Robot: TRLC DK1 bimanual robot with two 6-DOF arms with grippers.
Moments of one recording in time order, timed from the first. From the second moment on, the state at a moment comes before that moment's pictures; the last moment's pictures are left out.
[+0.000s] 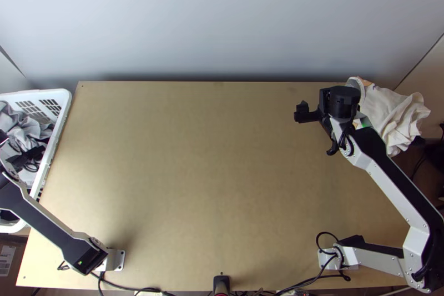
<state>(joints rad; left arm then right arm) 0.88 2.32 1.59 -0.23 -0.15 0.12 0.29 1.34 1.13 -0.29 0.29 -0.04</state>
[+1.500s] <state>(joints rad) 0.65 1.49 1.79 -0.62 0.00 -0.04 0.35 1.27 1.01 -0.26 0.30 -0.02</state>
